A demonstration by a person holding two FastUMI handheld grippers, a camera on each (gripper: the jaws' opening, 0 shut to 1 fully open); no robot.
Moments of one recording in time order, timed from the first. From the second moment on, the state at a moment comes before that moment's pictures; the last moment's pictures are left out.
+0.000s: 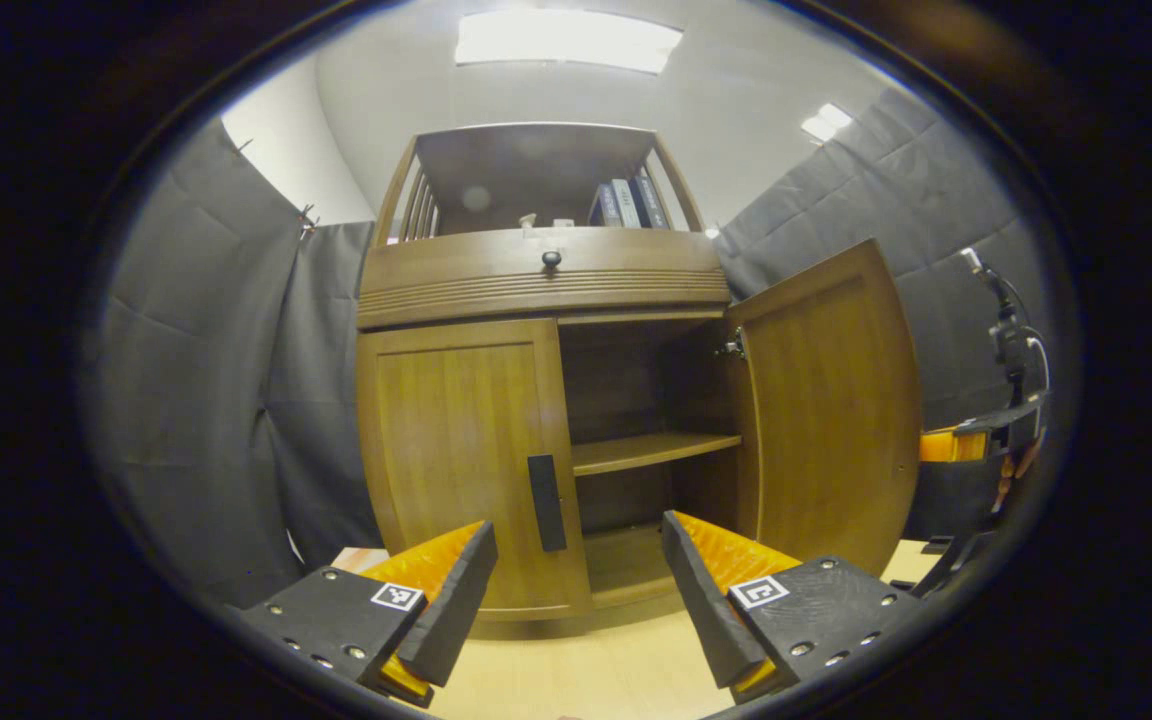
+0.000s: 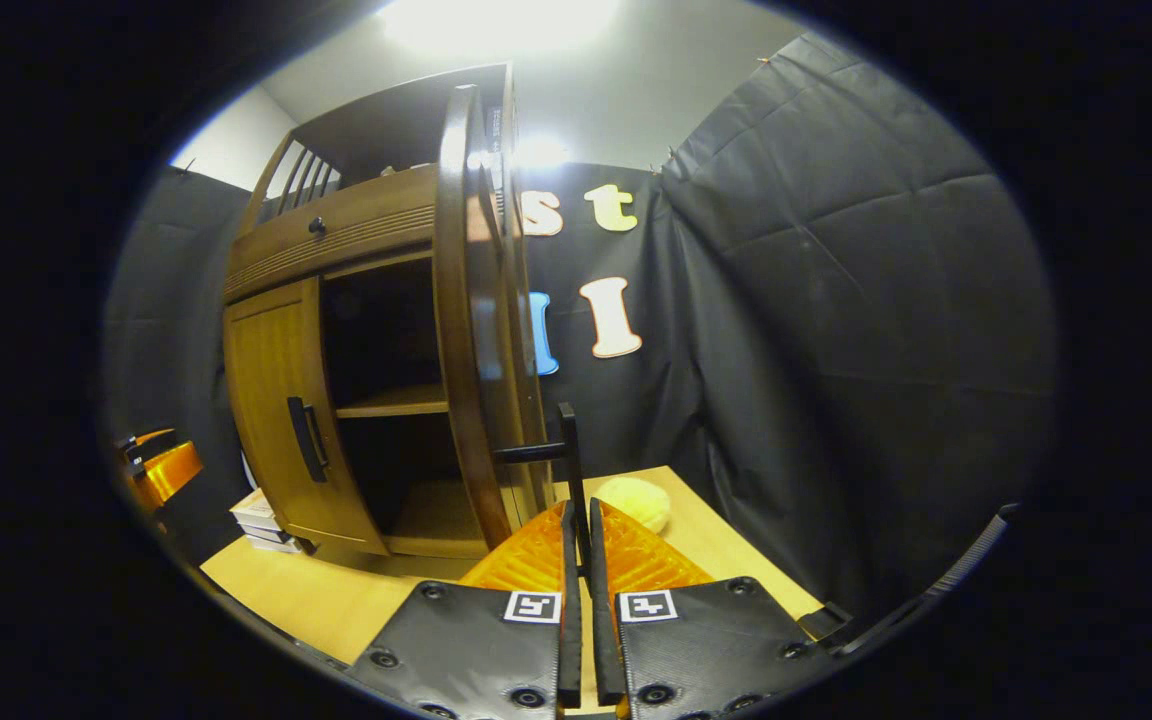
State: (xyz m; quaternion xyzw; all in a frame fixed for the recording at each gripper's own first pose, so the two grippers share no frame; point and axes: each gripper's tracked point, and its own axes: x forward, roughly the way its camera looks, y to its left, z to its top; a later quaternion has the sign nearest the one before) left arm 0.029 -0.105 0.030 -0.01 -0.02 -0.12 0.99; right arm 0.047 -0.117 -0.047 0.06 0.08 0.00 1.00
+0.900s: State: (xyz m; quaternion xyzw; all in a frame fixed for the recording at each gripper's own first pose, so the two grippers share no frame) left arm 0.199 -0.095 -0.011 -0.03 0.00 -0.07 1.00; right arm -0.025 -0.166 -0.027 0.02 0.06 -0.07 1.00
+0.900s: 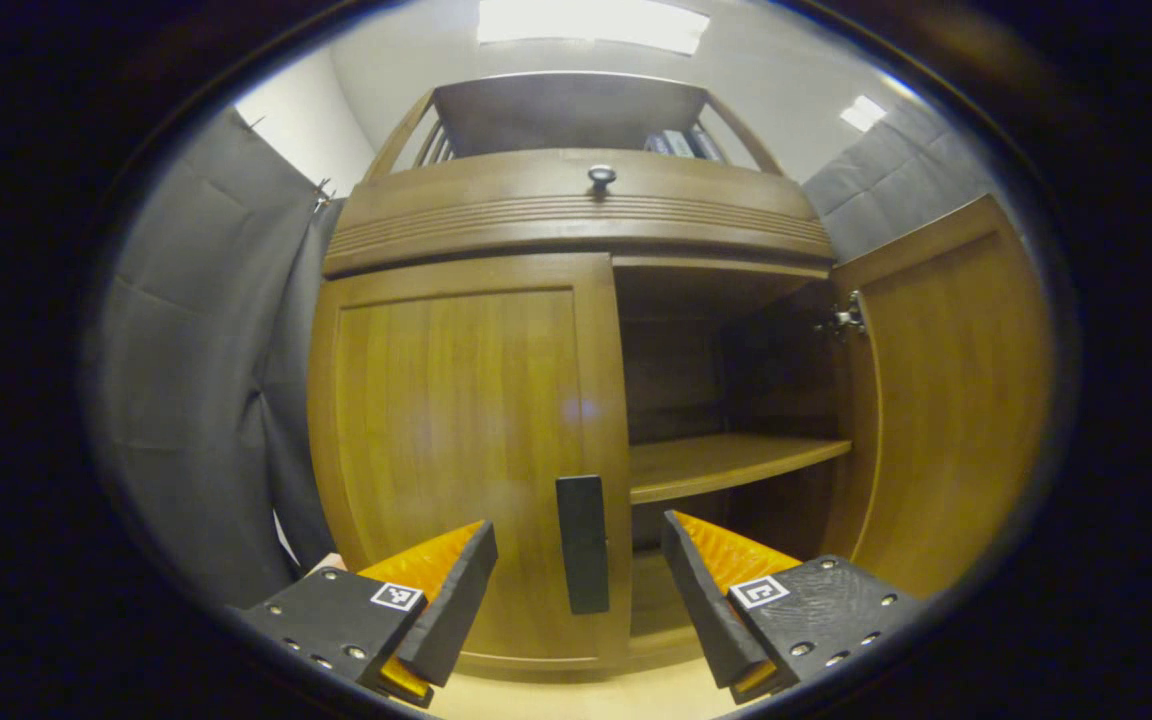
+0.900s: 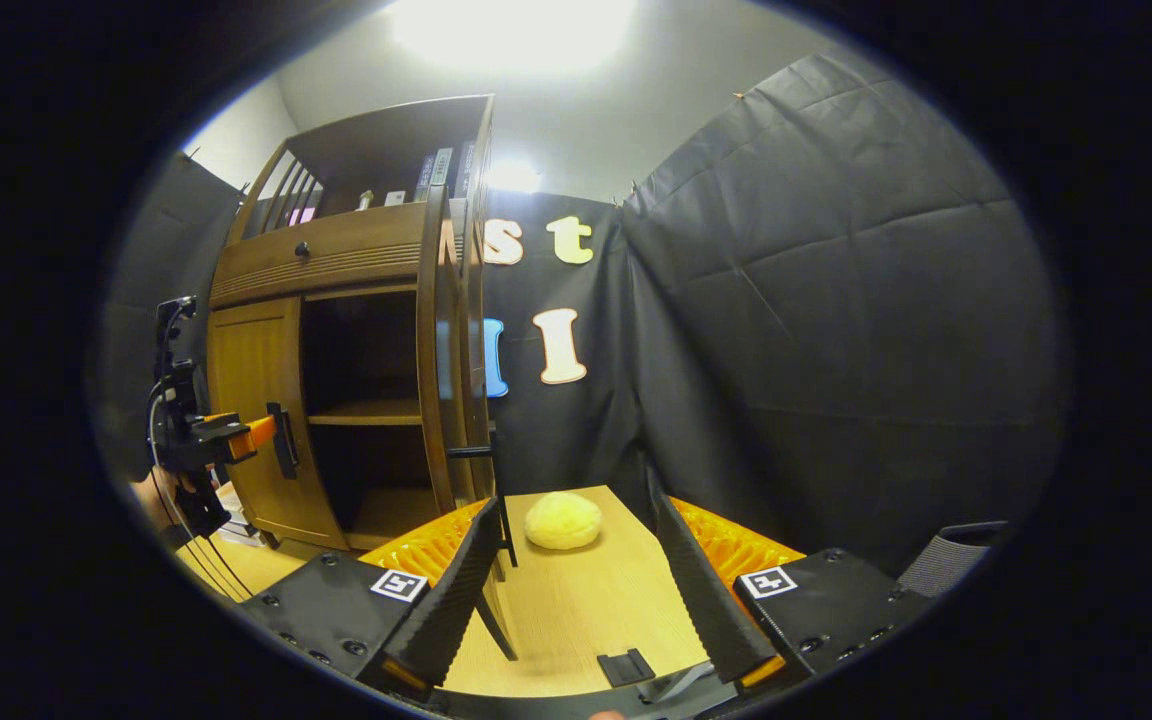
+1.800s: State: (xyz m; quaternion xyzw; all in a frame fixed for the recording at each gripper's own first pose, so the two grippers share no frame) left arm 0.237 -0.106 -0.038 -0.05 0.06 -0.07 0.99; right arm -0.018 -0.135 -0.041 0.02 0.07 -0.04 1.00
